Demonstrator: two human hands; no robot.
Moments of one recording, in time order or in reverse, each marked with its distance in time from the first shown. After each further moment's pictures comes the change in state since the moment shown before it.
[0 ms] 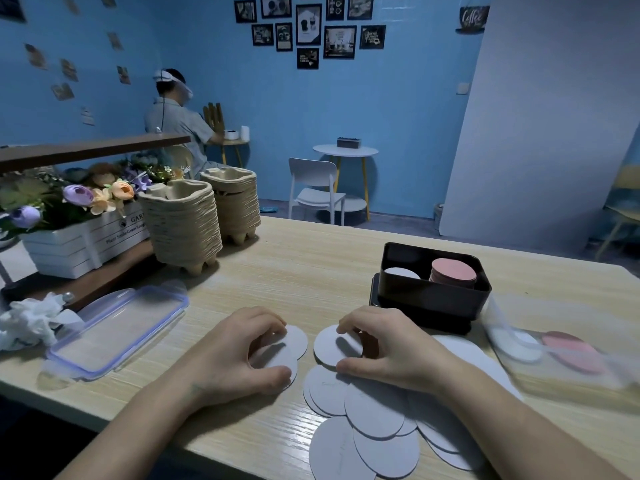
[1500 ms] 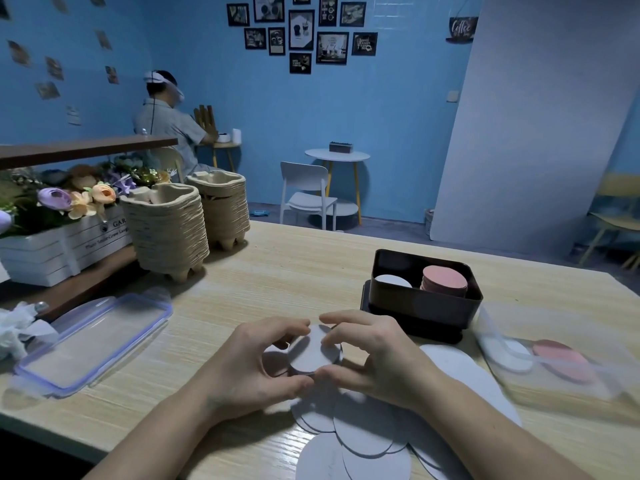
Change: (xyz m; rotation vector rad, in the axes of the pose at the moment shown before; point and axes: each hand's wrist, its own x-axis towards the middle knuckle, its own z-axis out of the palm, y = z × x) left_hand 0.020 0.023 0.023 -0.278 0.121 0.134; right_hand 0.004 0.002 0.014 0.082 0.267 -0.279
